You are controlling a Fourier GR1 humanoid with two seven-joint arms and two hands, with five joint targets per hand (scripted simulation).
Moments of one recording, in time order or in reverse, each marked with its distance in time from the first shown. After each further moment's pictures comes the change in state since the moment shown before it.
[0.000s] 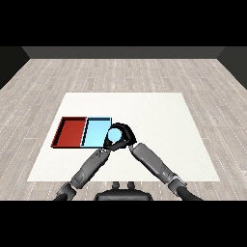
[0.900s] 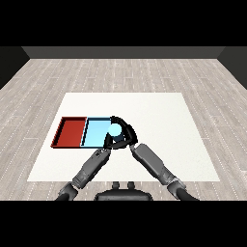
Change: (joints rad) left arm -0.005 -0.028 0.040 0.041 0.096 -0.065 0.010; right arm 0.037 0.019 -0.052 -0.028 -0.059 0.037 0.022
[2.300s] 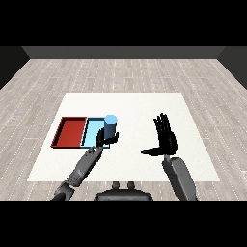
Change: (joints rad) left arm -0.002 0.059 0.132 0.061 -0.139 -0.014 0.025; right arm 0.435 -0.185 -0.314 -0.530 -0.044 0.177 0.055
